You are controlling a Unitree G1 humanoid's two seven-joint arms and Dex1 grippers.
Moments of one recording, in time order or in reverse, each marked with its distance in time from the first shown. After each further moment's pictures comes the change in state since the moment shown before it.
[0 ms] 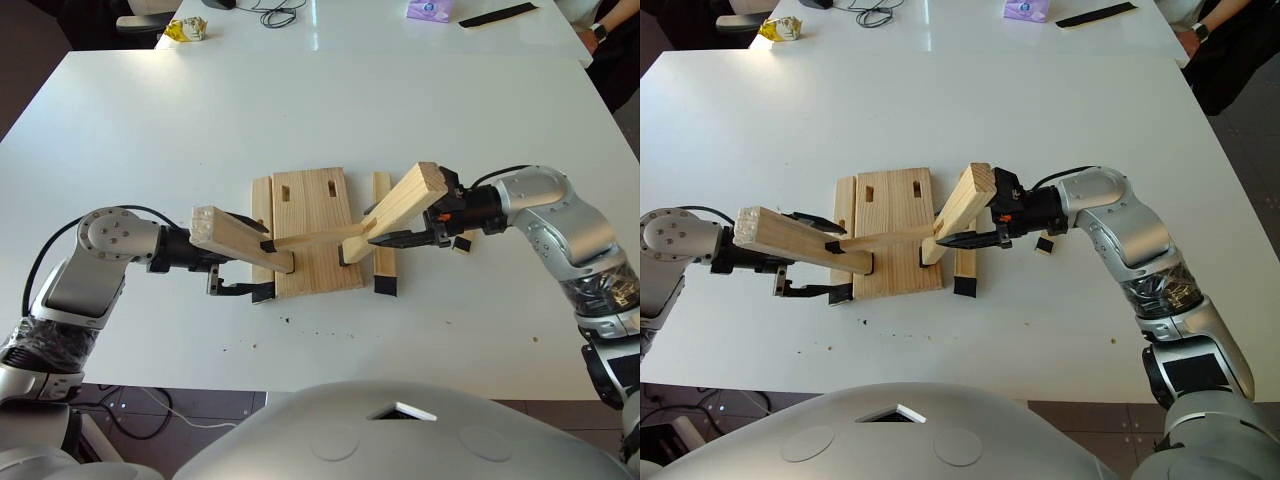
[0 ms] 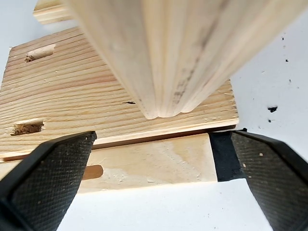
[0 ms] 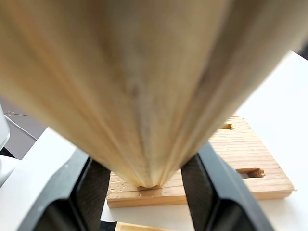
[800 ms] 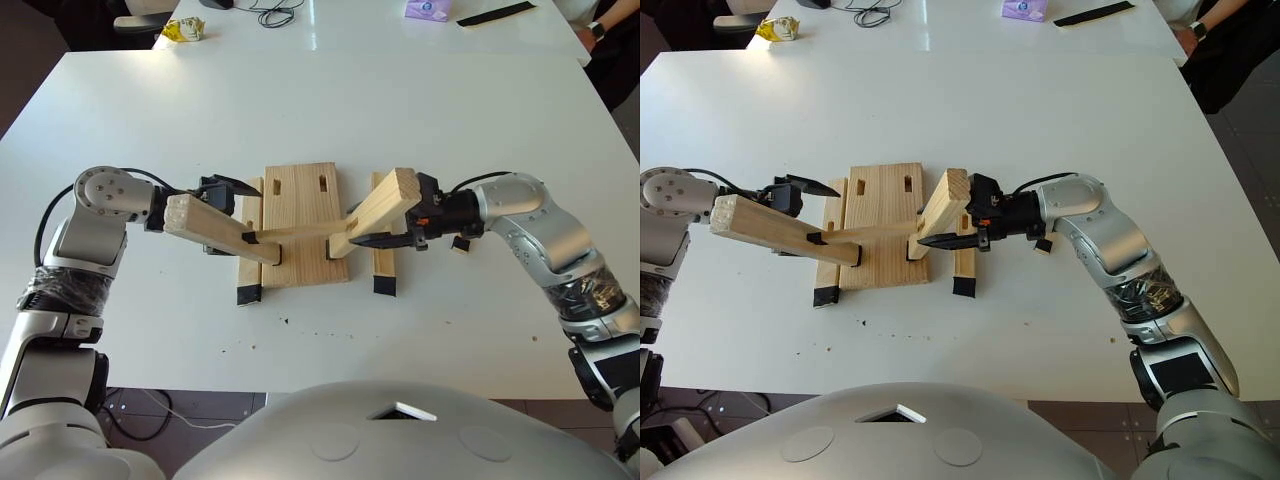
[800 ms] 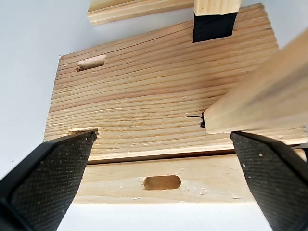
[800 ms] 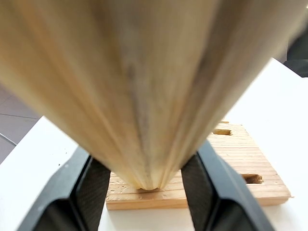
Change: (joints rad) left arm -0.257 -0.074 -0.040 0.357 0.039 -0.159 -0.073; right arm 0.001 0.051 0.063 -0.032 -0.047 -0.045 -0.099
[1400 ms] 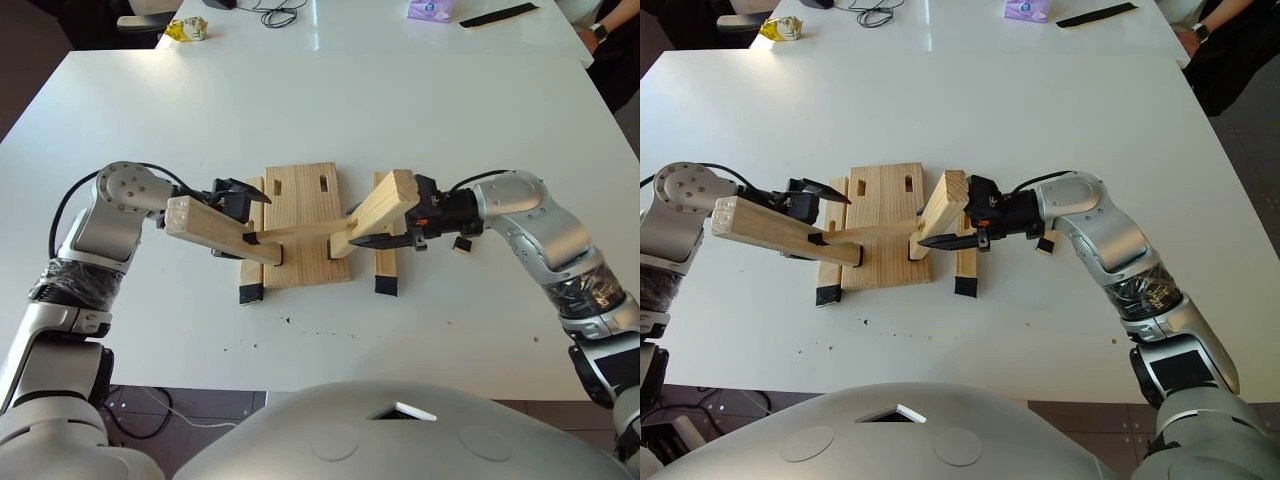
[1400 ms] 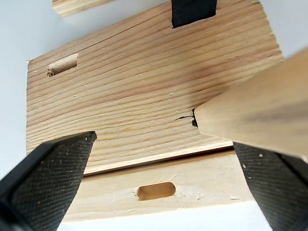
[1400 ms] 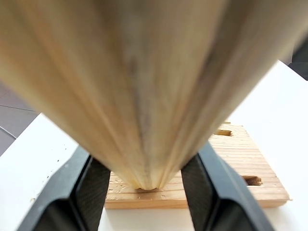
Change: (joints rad) left arm -0.063 -0.031 -0.079 -0.045 0.105 0.027 -0.017; right arm -0.026 -0.001 0.010 0.027 -0.020 -0.016 0.024
